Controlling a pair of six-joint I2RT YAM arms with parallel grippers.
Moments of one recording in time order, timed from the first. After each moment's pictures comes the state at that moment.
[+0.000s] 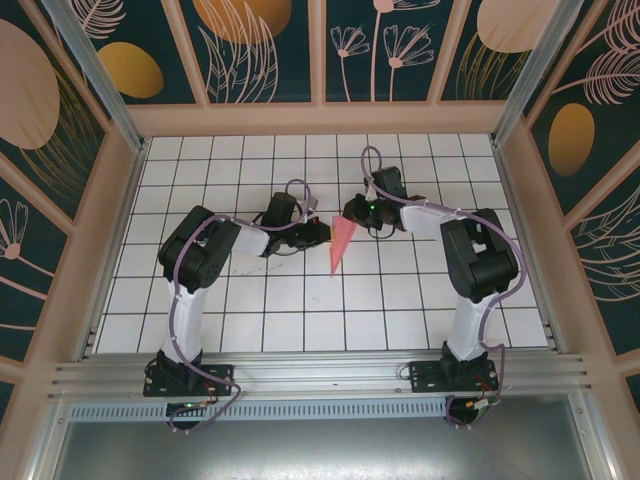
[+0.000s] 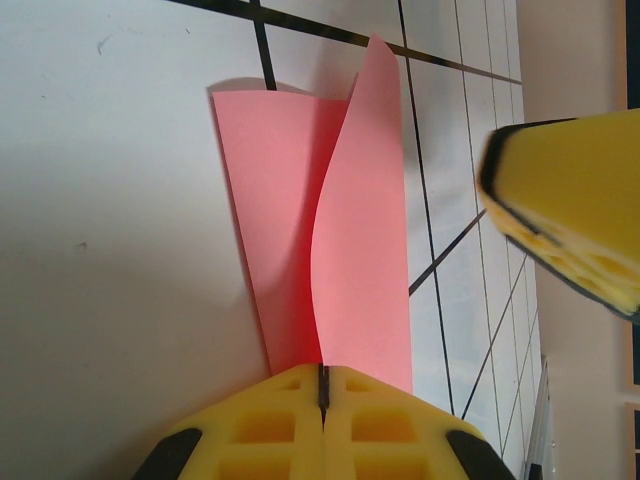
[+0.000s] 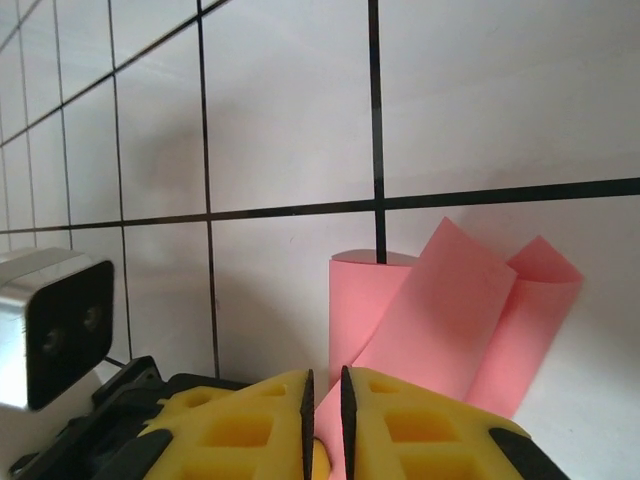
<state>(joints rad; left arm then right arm) -0.52 2.14 1.06 0.43 0.68 -0.82 0.41 1.91 1.15 -0.11 -0.40 0.67</state>
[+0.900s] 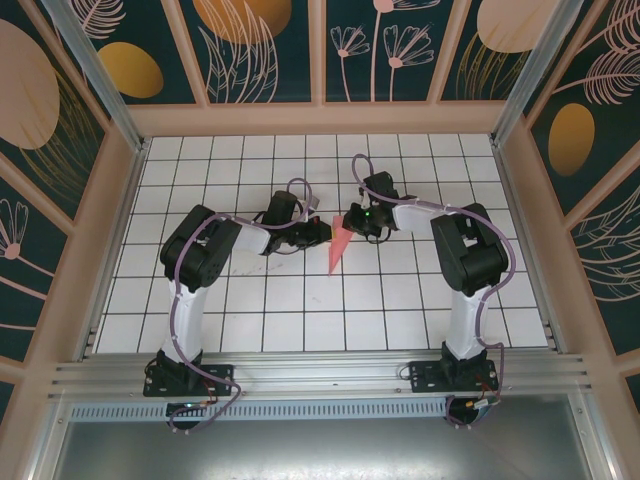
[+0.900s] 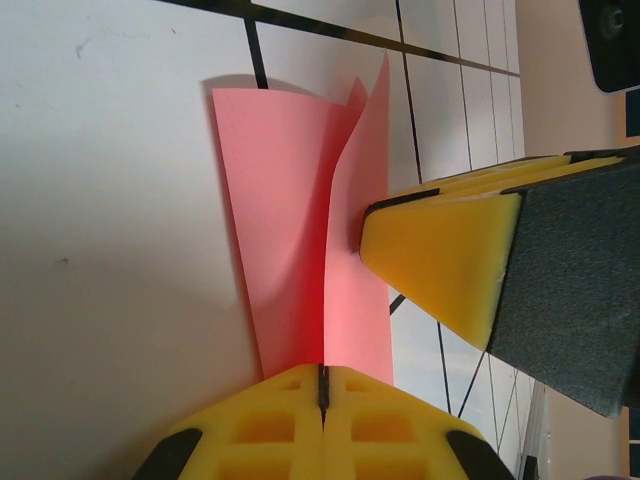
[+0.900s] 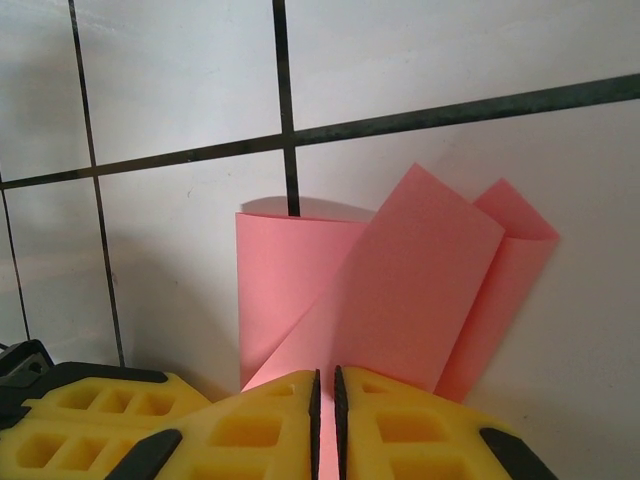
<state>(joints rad) -0.52 2.15 1.09 0.41 0.70 -0.81 0.43 1.96 1.18 -0.22 -0.36 0.62</state>
